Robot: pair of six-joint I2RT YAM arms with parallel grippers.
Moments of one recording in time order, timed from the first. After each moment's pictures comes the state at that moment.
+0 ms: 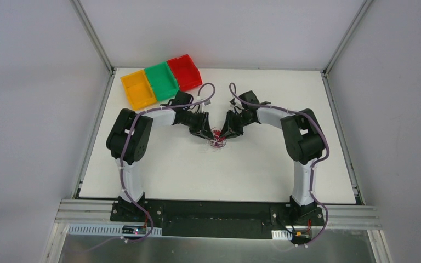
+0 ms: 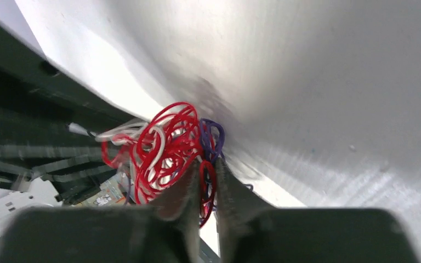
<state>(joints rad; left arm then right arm) -0.39 1.96 1.19 -0.21 0.82 -0.29 0.46 2.04 1.31 -0.39 -0.68 0.58</state>
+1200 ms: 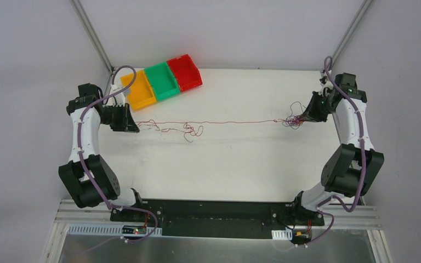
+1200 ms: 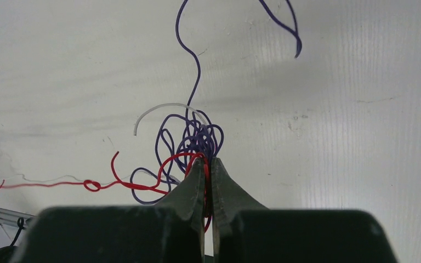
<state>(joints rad) 0.37 1.41 1.26 -1.08 0.66 0.40 -0.25 1.57 1.41 -0.98 -0.37 0.08</state>
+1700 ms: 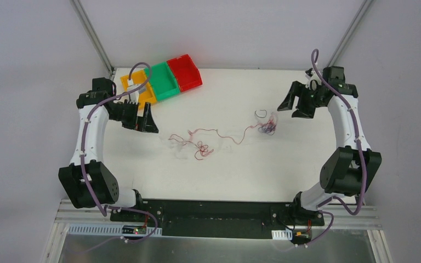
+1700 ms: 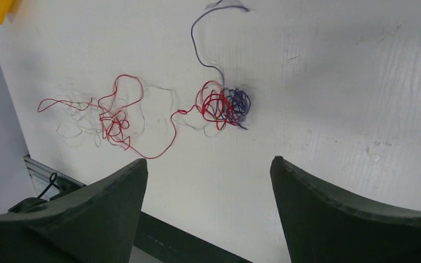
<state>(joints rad) 0.20 1.39 1.33 -1.17 0.73 0.42 -0.13 1.56 1.48 -0.99 -0.52 0.13</state>
